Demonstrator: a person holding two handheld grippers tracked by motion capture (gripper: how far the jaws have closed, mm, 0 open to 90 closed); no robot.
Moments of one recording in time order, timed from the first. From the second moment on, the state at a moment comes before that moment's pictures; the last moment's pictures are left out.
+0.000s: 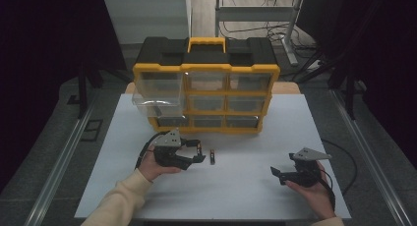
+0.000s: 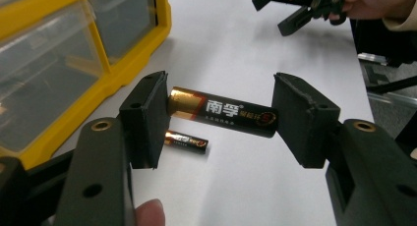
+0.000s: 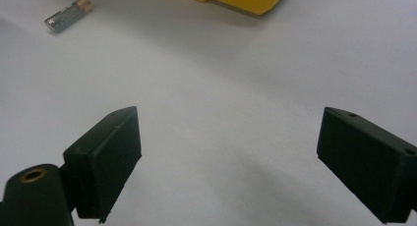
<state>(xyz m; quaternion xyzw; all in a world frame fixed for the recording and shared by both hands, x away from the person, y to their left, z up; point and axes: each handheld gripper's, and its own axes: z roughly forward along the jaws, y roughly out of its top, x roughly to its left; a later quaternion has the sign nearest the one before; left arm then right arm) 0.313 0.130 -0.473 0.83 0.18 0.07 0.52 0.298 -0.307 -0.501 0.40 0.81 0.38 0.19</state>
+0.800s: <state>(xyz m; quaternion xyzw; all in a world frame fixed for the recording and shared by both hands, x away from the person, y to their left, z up) 0.299 0.143 -0.446 0.79 0.18 0.09 0.57 0.298 -0.306 -0.501 0.40 0.81 0.38 0.19</state>
